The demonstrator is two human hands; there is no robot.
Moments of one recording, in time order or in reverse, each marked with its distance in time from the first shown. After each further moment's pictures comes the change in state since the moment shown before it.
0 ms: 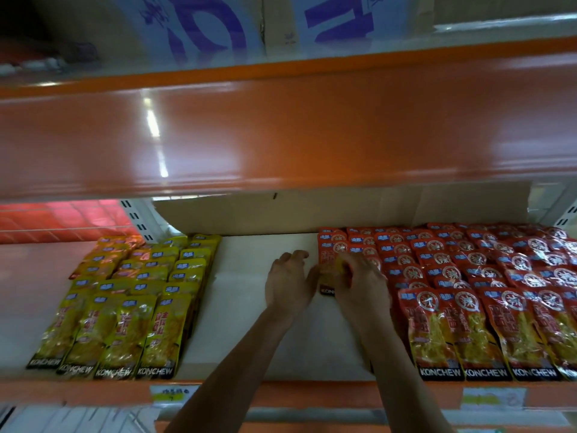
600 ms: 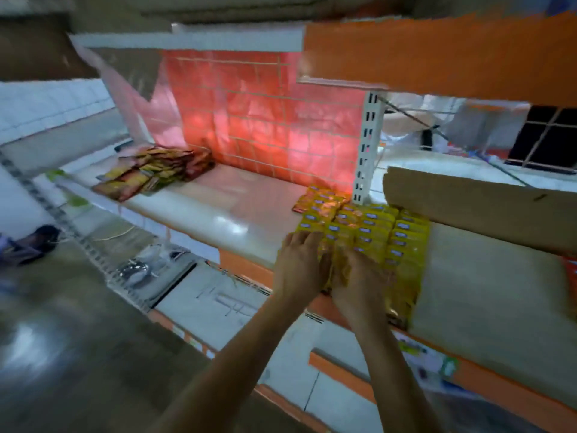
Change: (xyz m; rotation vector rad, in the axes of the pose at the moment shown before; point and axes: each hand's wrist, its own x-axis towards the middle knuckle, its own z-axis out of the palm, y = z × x) left_hand -0.121 -0.268 -0.208 0.163 0.414 -0.108; right_hand -0.132 -0.247 0.221 0.119 -0.230 -0.335
